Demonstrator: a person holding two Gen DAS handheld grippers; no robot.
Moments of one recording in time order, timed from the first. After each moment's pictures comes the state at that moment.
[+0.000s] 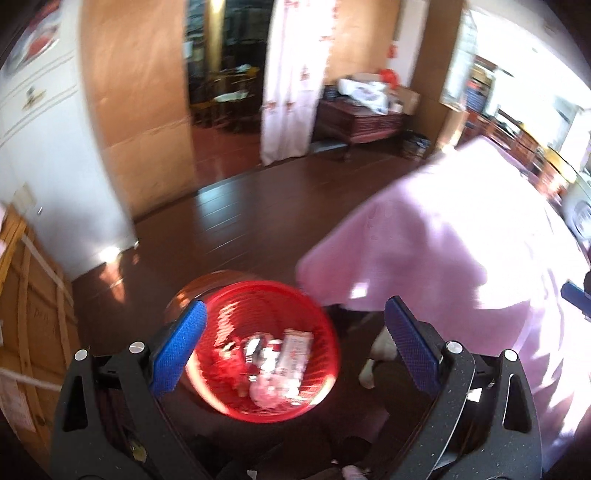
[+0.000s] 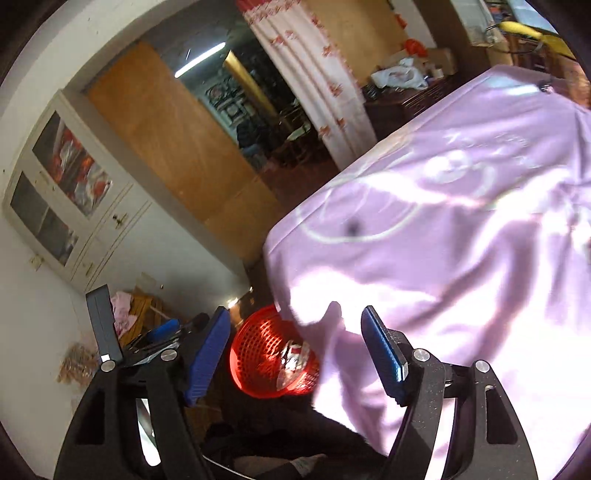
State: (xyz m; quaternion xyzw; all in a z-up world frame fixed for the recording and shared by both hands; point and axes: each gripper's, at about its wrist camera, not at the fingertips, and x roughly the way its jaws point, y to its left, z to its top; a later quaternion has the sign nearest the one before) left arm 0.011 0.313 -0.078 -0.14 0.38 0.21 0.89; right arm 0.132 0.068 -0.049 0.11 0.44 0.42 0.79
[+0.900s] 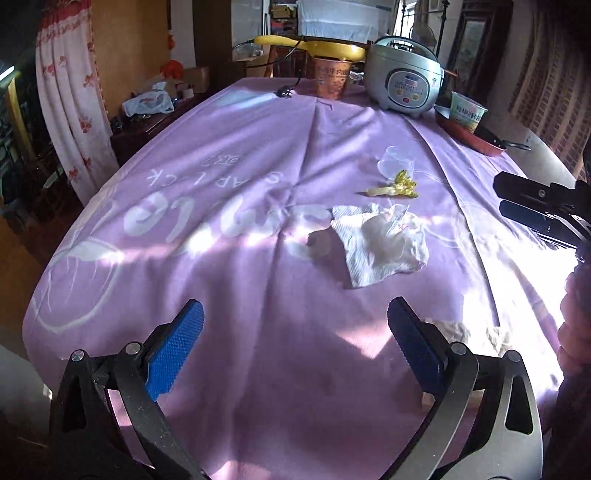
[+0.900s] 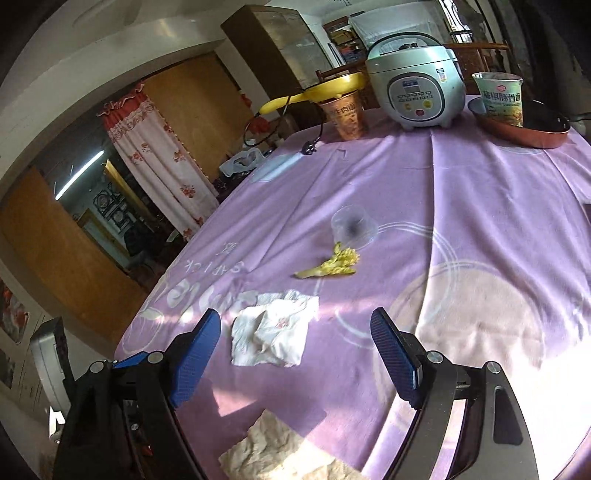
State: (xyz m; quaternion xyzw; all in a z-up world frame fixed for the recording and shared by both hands) left arm 0.184 -0.006 -0.051 0.03 0.42 -0.10 0.90; right arm 0.213 -0.235 -0.043 0.20 0.38 0.16 0.89
